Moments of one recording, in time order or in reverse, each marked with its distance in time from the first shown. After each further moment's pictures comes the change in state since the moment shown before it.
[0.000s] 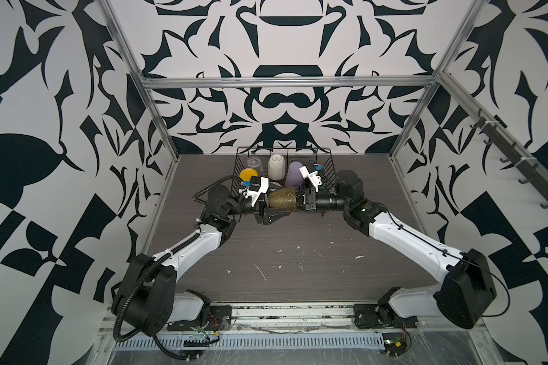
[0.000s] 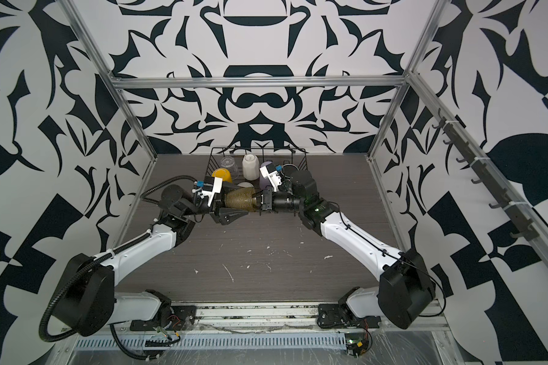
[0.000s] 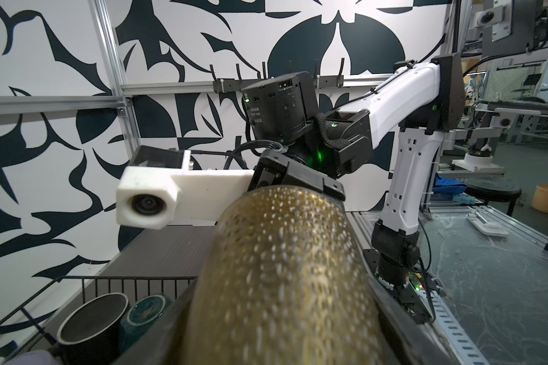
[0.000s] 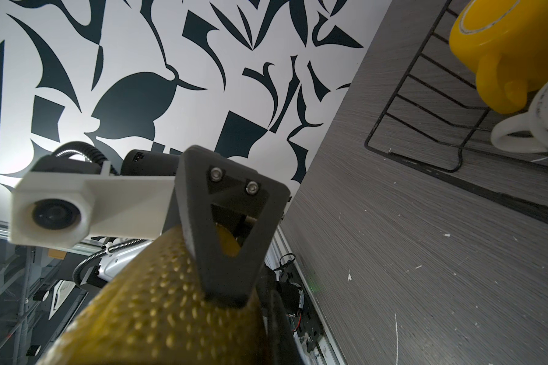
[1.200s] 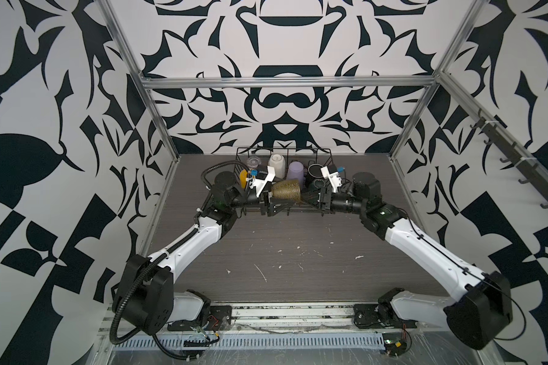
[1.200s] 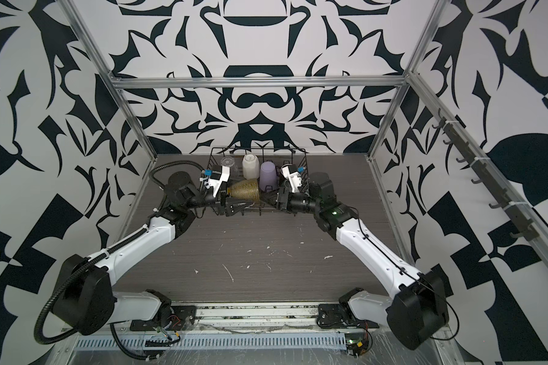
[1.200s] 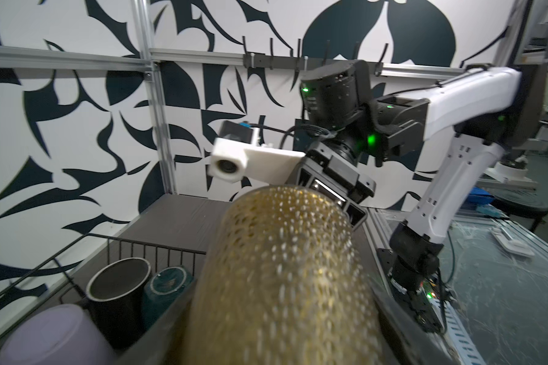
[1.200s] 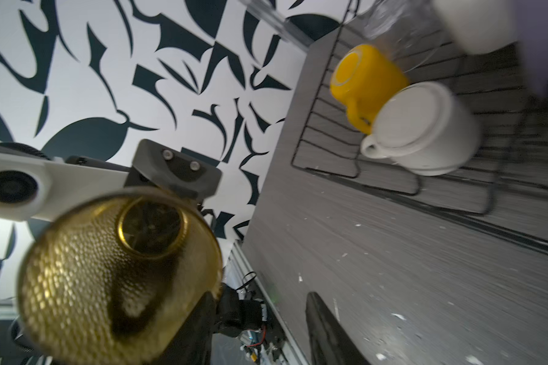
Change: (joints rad) left arm -0.005 0.006 0.183 -0.439 -0.130 0.135; right arm -0.164 -0.179 -0.049 -0.307 0.166 -0.138
